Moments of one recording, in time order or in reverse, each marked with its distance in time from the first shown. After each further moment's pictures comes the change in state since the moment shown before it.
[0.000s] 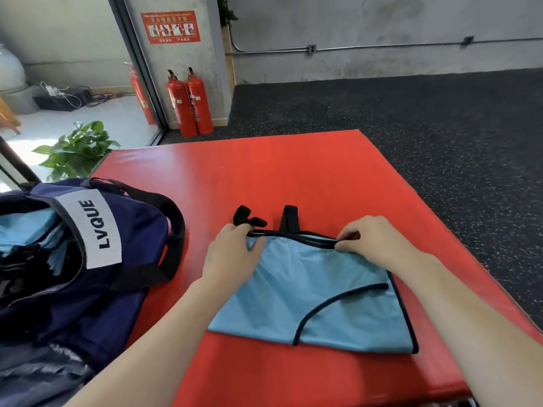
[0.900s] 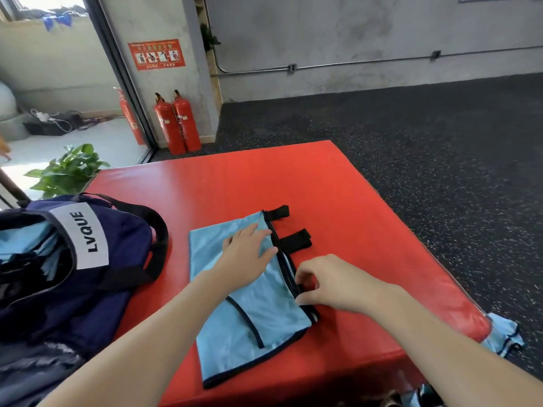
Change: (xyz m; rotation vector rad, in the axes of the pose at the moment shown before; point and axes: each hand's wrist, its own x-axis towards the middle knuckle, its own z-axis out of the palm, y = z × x) left_hand -0.011 0.052 0.021 0.167 -0.226 0.269; right_hand -0.088 -0.020 0.014 -0.050 -0.212 -0.229
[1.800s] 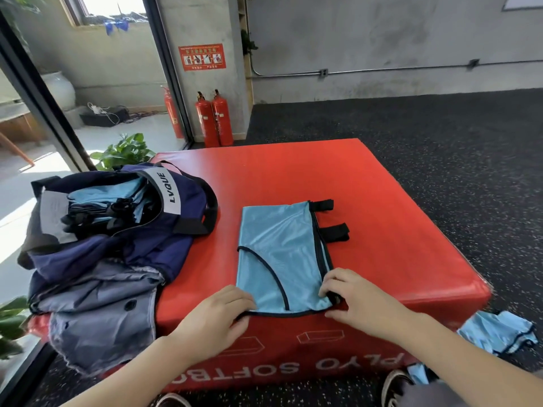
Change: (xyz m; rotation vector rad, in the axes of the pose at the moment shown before) left_hand -0.244 -0.060 -0.003 -0.044 0.092 0.346; right_hand -0.094 -0.019 0.077 -0.061 0.083 -0.263
